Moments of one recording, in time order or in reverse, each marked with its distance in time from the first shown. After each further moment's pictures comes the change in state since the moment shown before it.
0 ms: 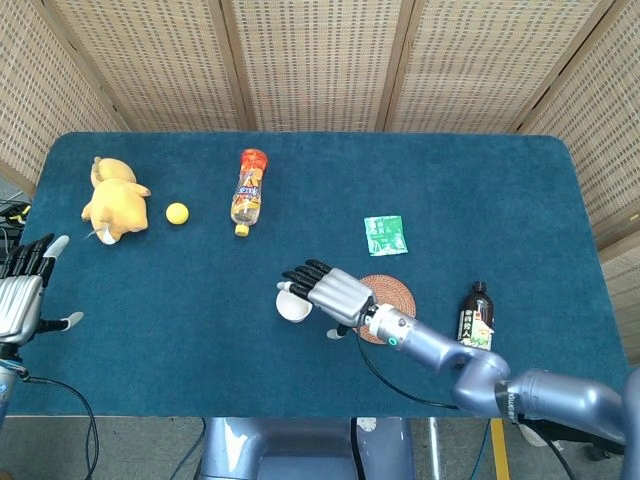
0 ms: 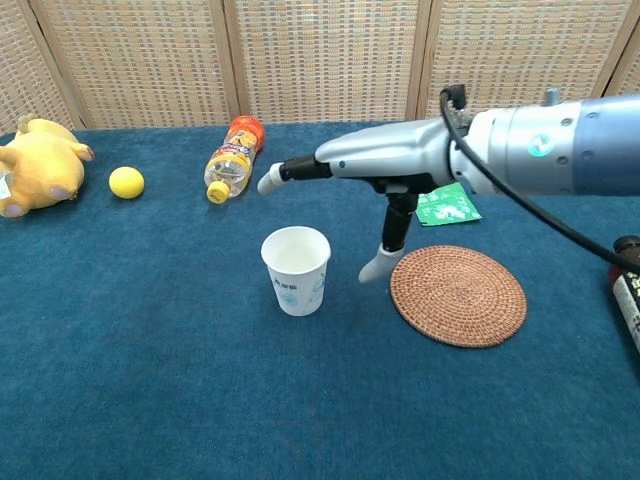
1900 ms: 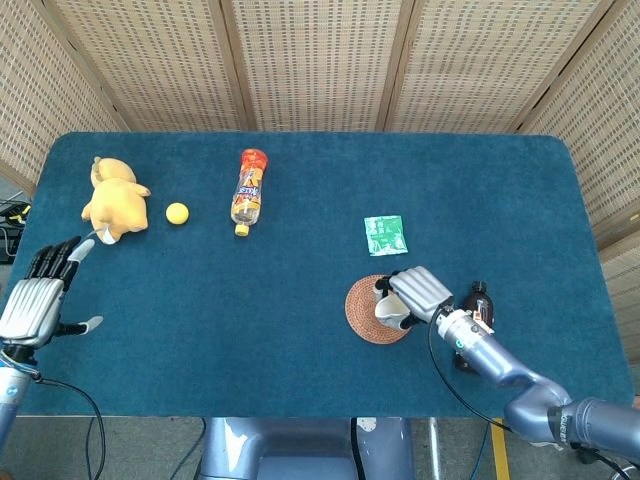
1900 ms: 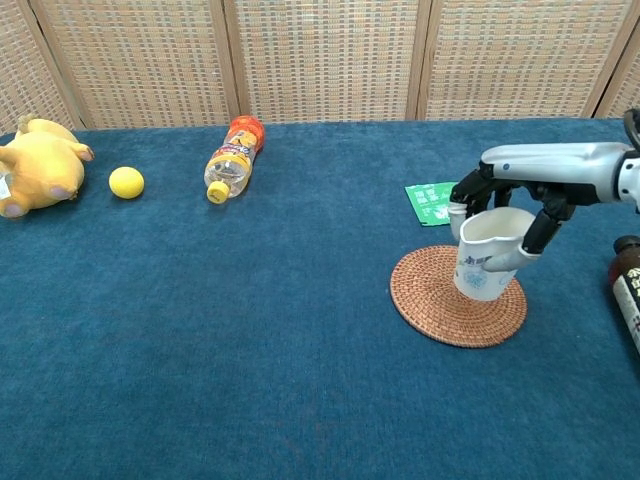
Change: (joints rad) left arm 0.020 -0.008 -0.021 -0.007 0.128 -0.034 -0.061; right arm -0.183 0.141 -0.178 -0.009 0.118 0.217 0.120
